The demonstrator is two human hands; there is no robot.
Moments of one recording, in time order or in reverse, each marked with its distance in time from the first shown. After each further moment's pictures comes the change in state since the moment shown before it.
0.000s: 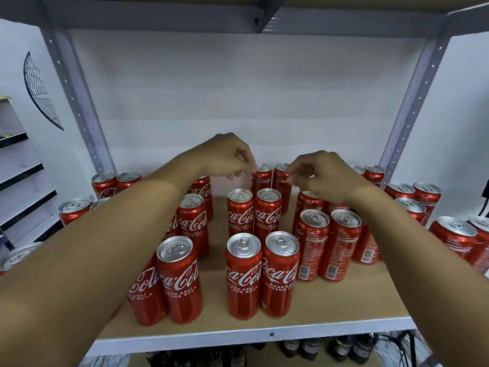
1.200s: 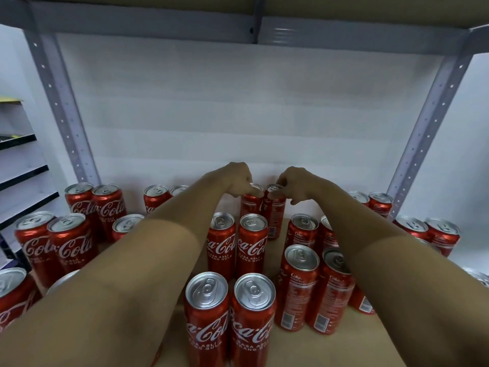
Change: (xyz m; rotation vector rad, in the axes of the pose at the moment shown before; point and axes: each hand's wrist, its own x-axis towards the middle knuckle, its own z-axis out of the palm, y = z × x) left_hand 0.128 -0.040 0.056 0.259 -0.071 -0.241; right_hand 0.138 0.076 0.028 -0.166 -0.309 0.147
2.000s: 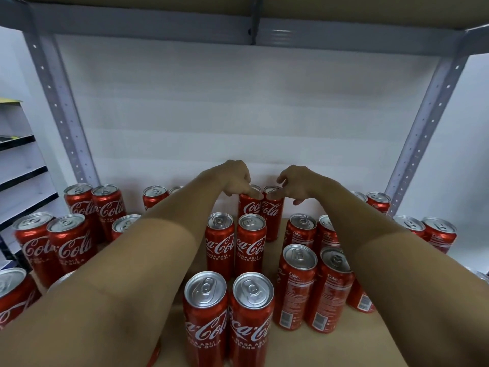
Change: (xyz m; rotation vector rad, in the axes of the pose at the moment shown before) left_hand -0.003 0.000 -0.005 -0.032 -0.001 -0.010; right_hand -0.004 -0.001 -0.005 0.049 -0.012 0.035
